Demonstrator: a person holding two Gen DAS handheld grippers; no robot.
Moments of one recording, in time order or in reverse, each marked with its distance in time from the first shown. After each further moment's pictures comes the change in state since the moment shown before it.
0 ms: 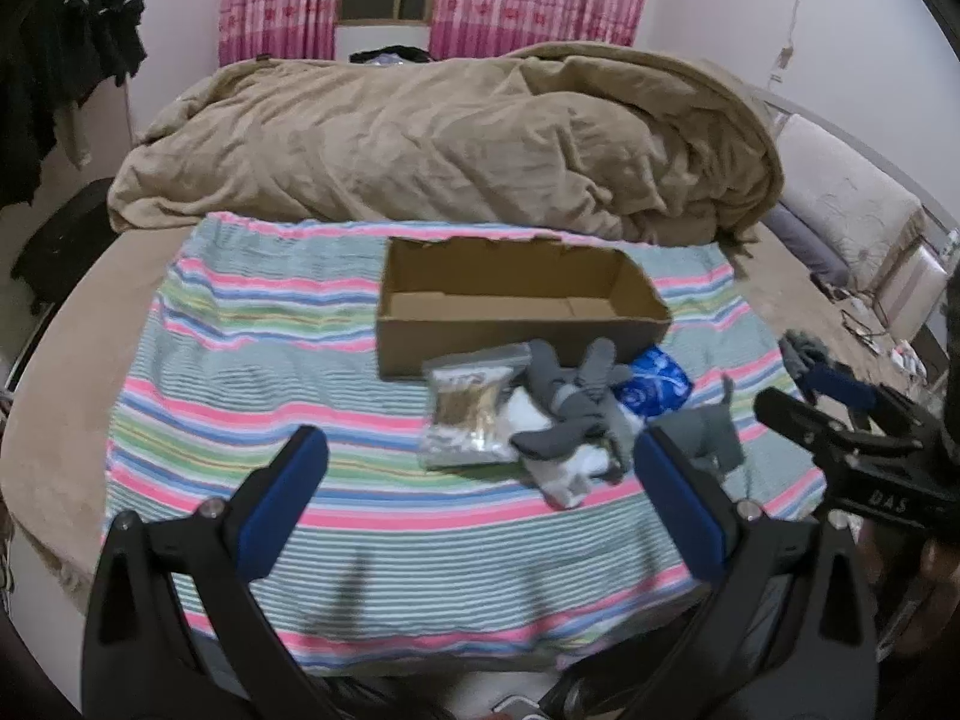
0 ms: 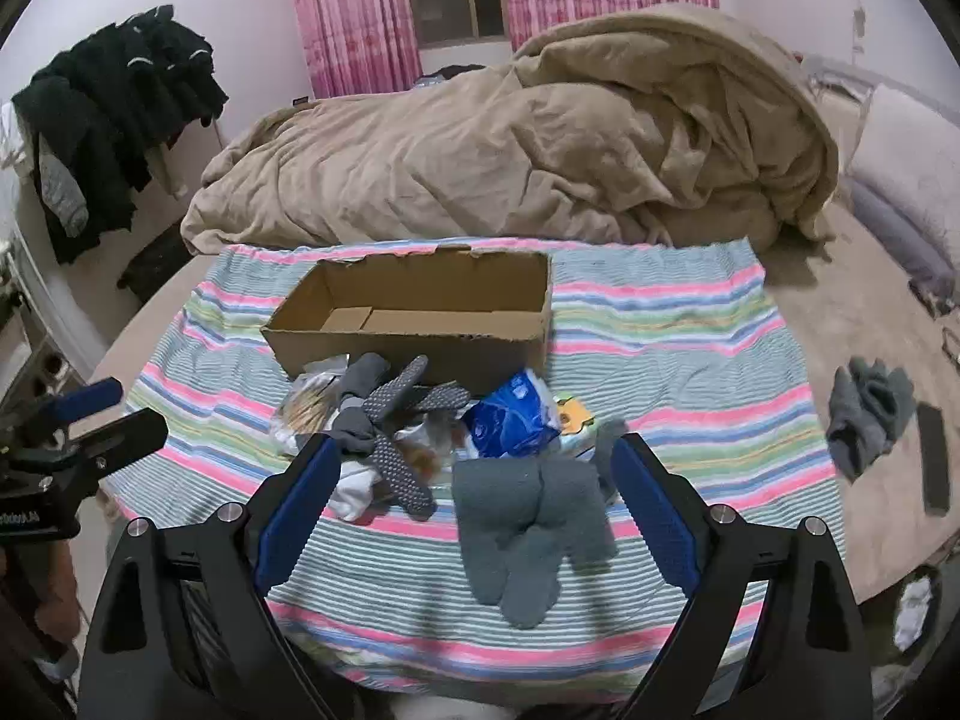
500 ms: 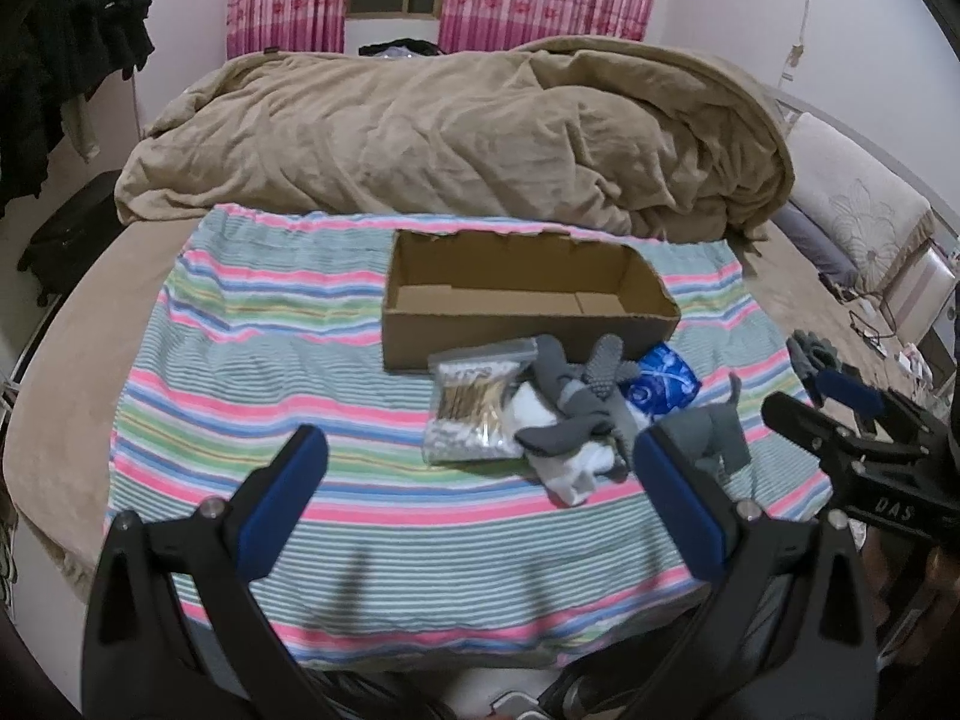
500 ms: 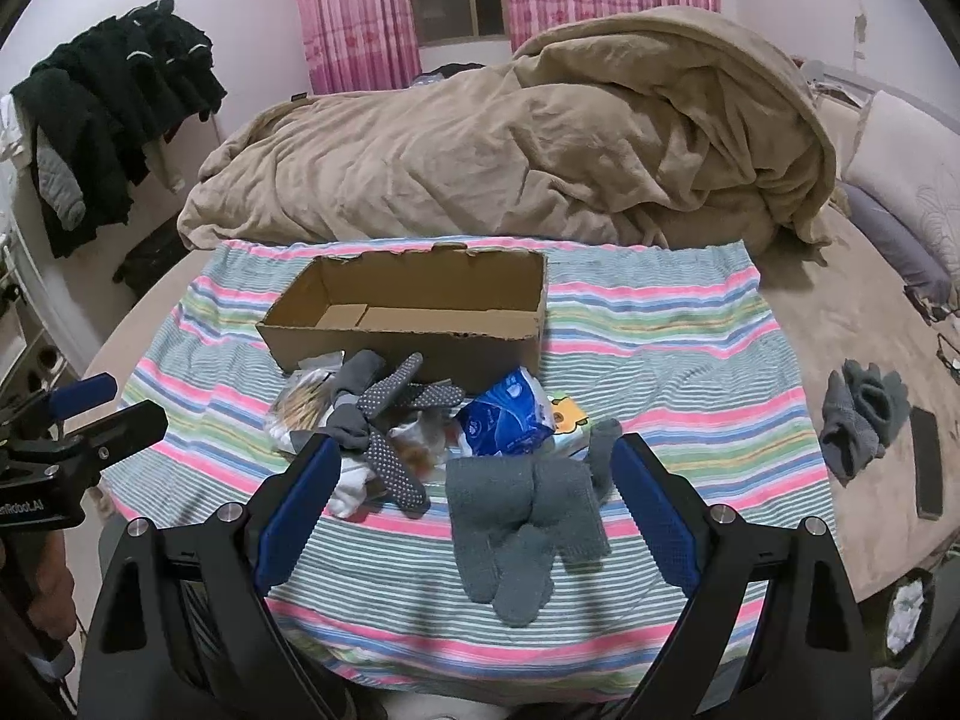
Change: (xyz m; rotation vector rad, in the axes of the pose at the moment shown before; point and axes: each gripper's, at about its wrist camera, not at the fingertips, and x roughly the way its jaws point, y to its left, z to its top) left arm 0.002 0.003 -0.001 0.000 0.012 0.014; right arm 0.001 -0.001 -0.001 0.002 0.017 -0.007
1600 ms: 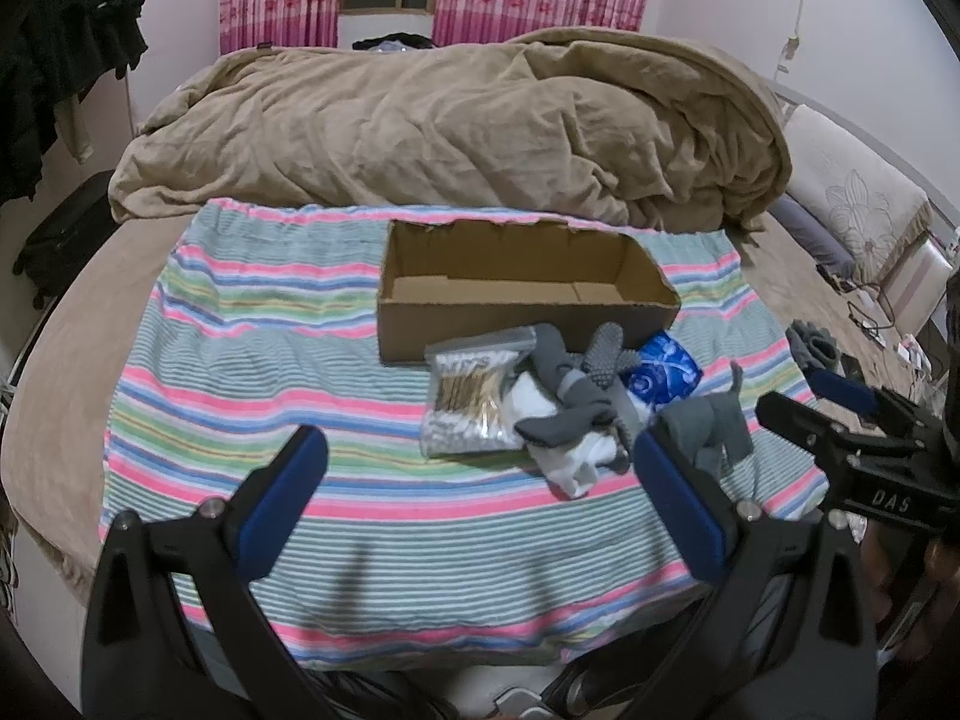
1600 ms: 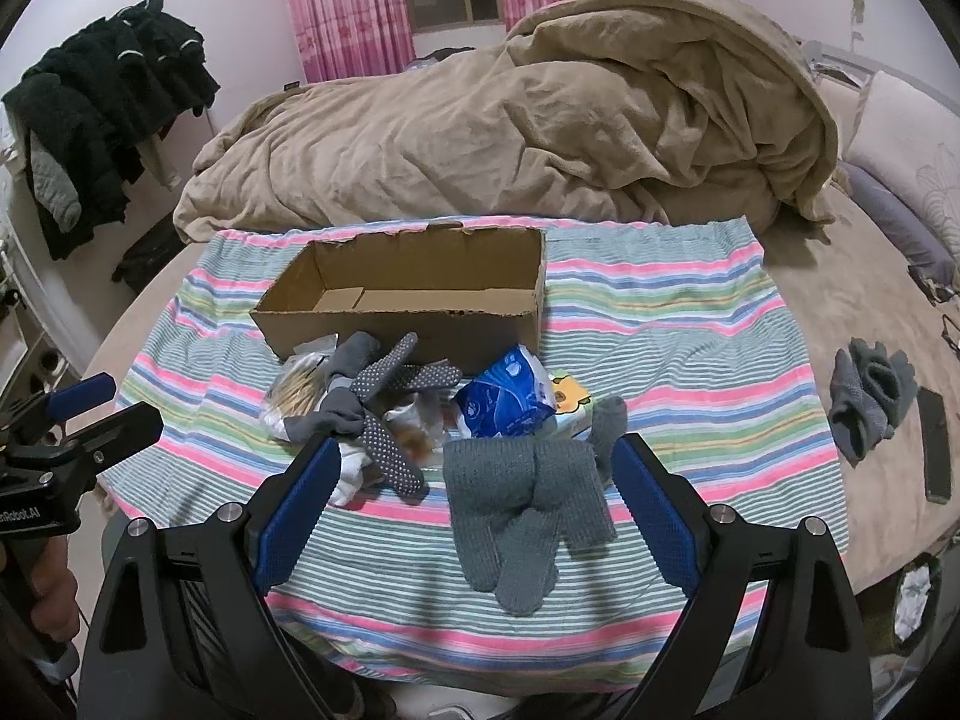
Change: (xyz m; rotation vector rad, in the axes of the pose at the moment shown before) left arm 0.006 -0.002 -0.003 0.011 0.018 -0.007; right arm 0.007 -0.004 -0.006 0.021 0.034 0.010
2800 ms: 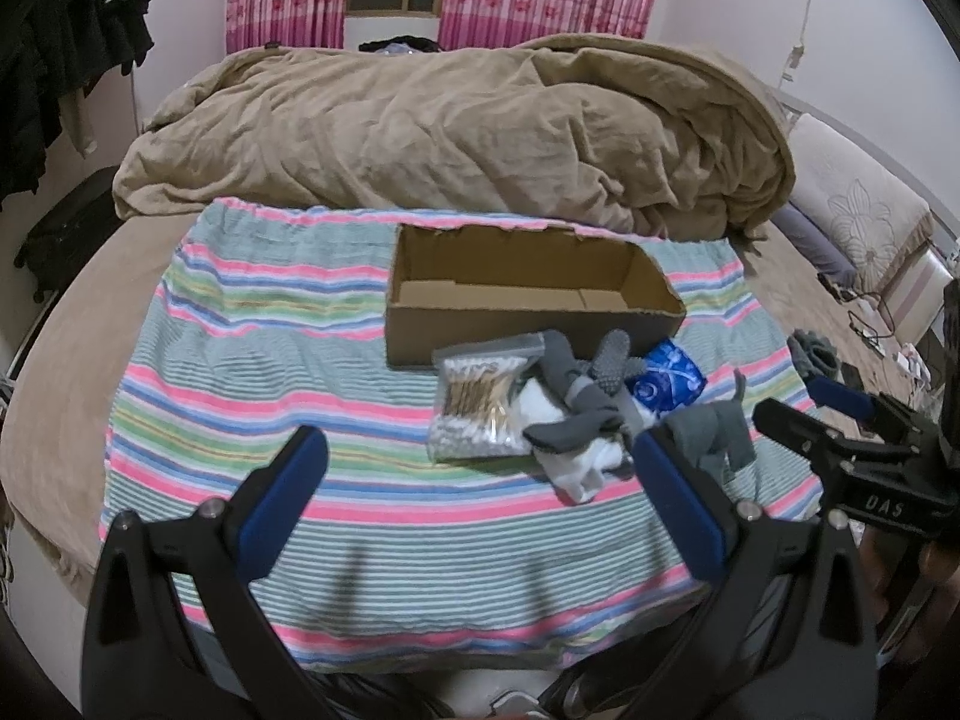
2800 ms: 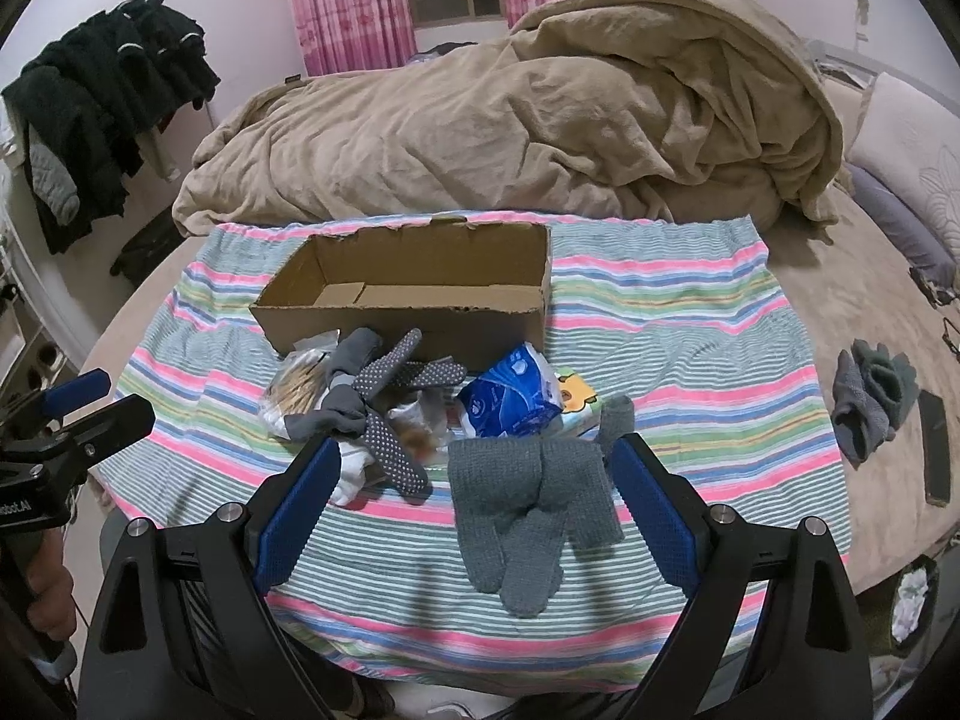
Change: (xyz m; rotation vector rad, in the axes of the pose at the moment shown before) left arm -0.001 0.007 0.001 -0.012 -0.012 -0.001; right arm 0.005 0.005 0.001 -0.009 0.012 -0.005
